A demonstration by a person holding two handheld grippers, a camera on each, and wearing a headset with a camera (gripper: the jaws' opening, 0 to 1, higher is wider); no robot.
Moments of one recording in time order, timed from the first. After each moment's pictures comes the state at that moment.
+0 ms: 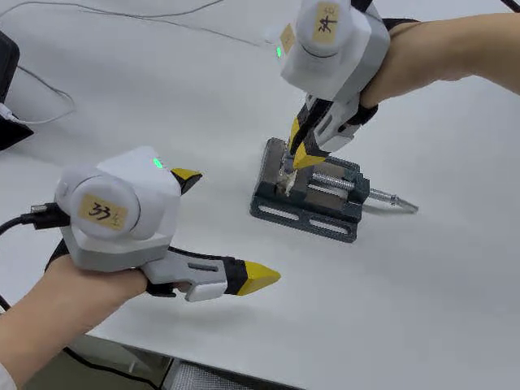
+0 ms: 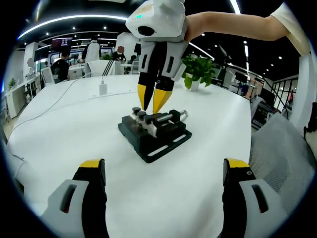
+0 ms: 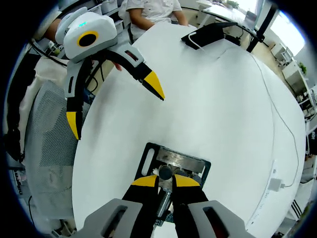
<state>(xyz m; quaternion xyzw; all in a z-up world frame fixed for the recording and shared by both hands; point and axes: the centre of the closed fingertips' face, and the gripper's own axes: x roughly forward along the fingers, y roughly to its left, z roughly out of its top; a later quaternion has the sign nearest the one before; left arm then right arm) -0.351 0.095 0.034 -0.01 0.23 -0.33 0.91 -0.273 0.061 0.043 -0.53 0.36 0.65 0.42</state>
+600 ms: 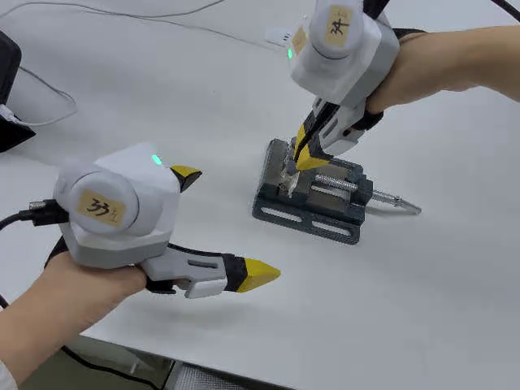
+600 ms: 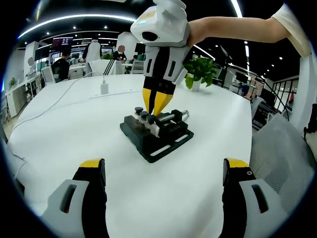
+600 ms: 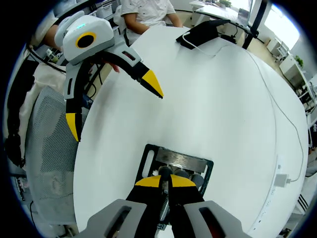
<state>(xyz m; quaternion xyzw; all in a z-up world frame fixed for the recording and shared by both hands) -0.351 0.098 0.034 -0.02 0.24 -0.33 0.91 -0.275 0.063 0.034 -0.50 0.37 0.65 0.43</state>
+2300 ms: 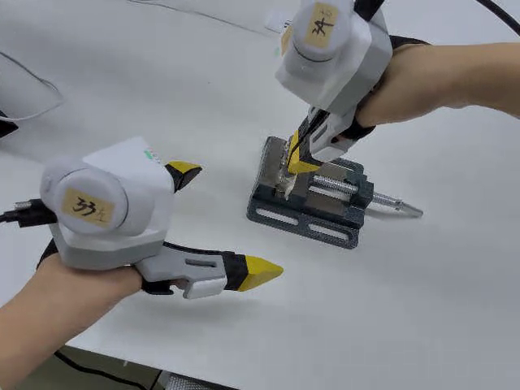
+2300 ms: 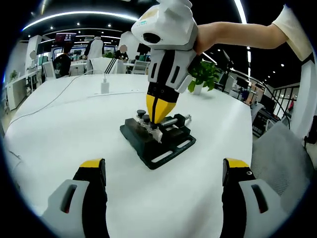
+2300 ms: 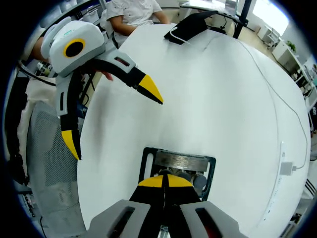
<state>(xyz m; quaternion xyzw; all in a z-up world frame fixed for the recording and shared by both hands) -0.335 0.095 0.033 -0.04 0.24 -0.33 0.91 -0.272 0.068 0.026 -0.48 0.41 0.62 0.46</state>
